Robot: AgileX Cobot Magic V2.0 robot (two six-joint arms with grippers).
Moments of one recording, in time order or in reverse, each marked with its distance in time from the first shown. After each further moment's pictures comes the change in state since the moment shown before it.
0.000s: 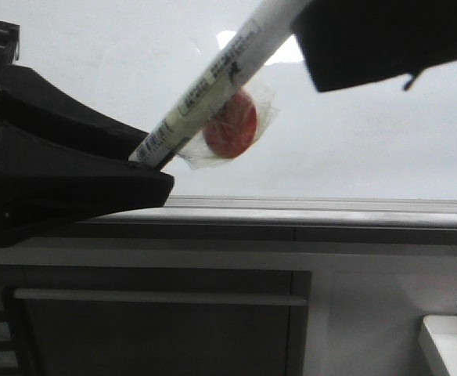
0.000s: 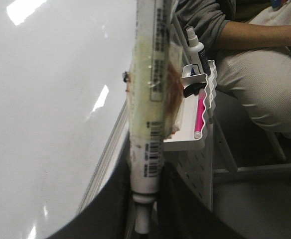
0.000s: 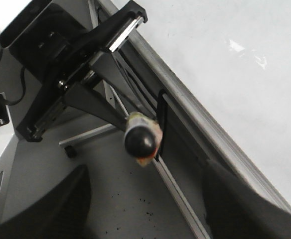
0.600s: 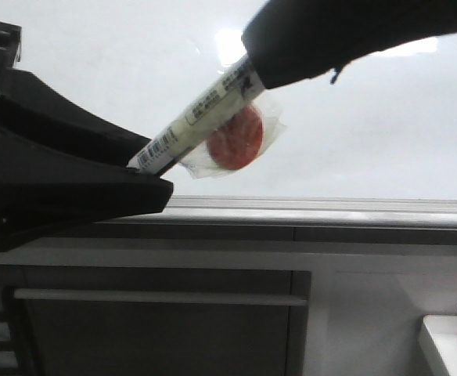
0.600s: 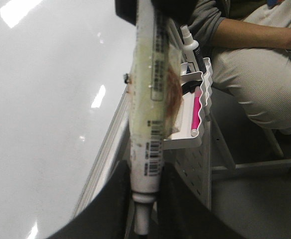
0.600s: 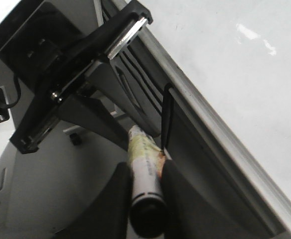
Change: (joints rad) left arm 0.000 0.000 0.000 0.020 -0.002 0.000; right arm 0.008 0.116 -0.080 0.007 0.032 0.000
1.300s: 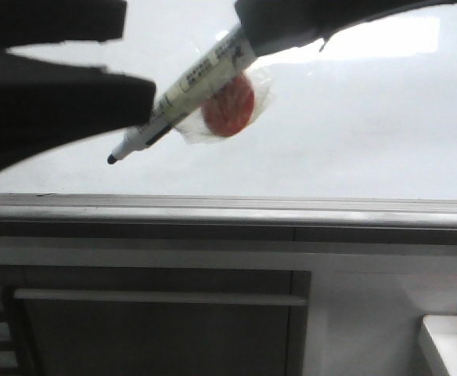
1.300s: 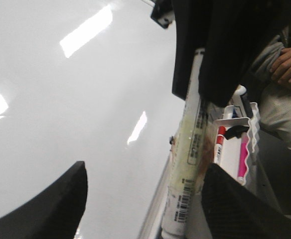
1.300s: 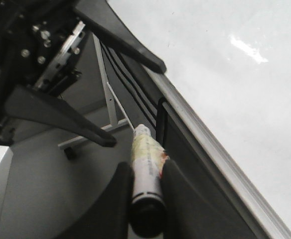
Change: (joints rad) left arm 0.000 -0.214 0.000 -0.118 0.043 -0.067; right arm 0.002 0.000 -0.006 0.000 -0.057 0.000
